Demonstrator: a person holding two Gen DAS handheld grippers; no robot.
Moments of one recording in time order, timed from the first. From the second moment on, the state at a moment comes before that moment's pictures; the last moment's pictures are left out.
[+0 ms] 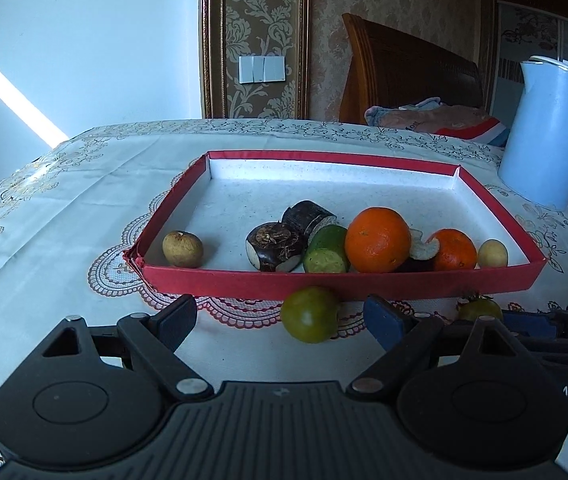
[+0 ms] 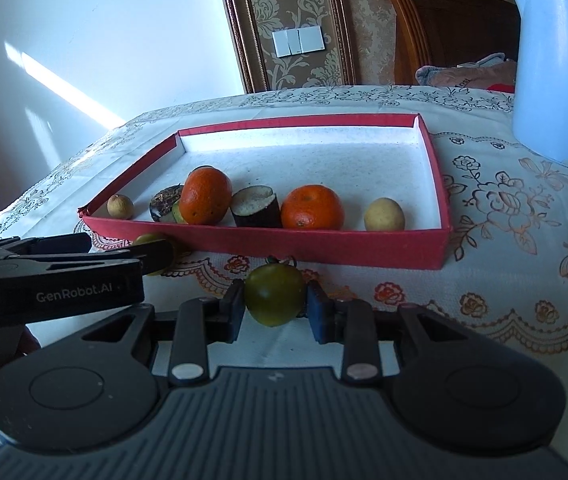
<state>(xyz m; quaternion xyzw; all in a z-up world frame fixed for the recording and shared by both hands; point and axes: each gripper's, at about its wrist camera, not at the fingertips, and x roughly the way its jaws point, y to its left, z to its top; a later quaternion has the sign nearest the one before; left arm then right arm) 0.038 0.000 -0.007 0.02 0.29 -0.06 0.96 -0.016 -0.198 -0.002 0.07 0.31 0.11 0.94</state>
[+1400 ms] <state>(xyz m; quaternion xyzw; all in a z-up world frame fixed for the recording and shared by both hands) 0.044 -0.016 -0.015 0.04 0.30 -0.08 0.95 -0.016 -0.197 -0.005 0.06 0.31 0.10 0.94</state>
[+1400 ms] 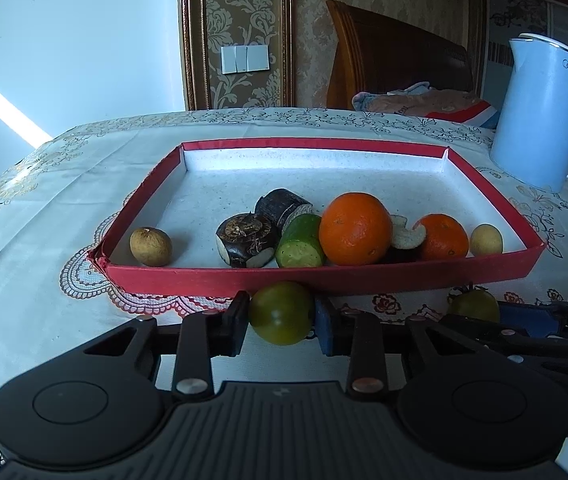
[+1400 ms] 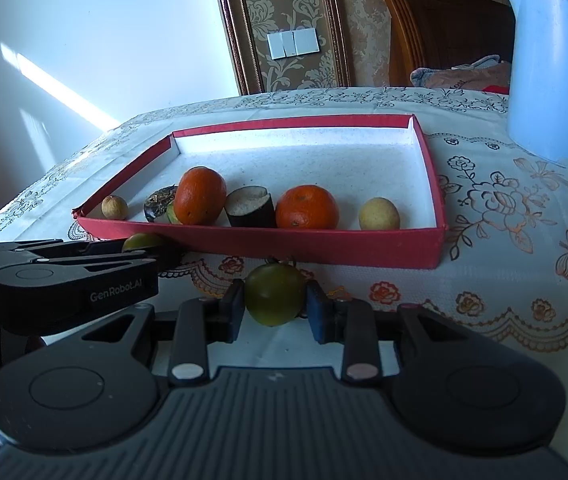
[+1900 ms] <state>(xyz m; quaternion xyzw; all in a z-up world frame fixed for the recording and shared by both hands) 0.033 -0.021 -0.012 0.04 0.28 -0.07 0.96 -0.020 -0.199 -0.003 0.06 0.30 0.09 0.95</state>
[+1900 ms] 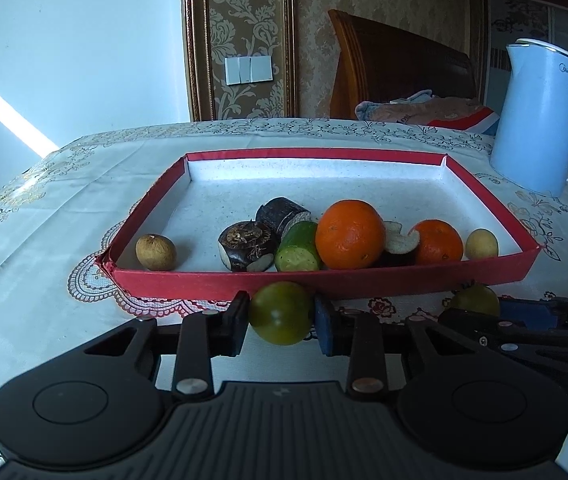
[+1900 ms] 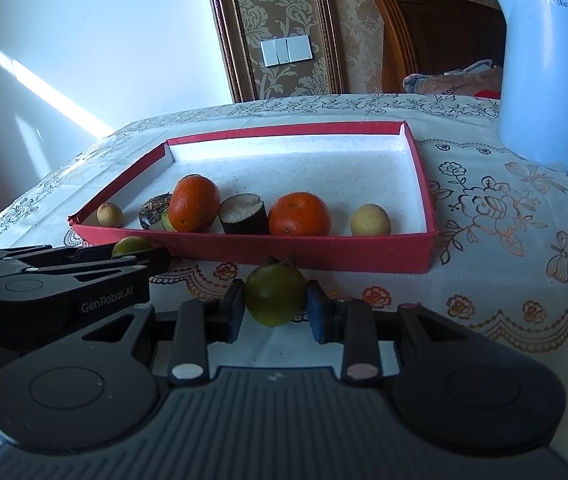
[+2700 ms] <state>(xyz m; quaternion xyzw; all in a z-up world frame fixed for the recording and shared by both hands) 0.026 -0.022 -0.006 0.04 0.25 -0.05 0.96 -0.025 -0.198 0.004 0.06 0.28 0.09 0.95</state>
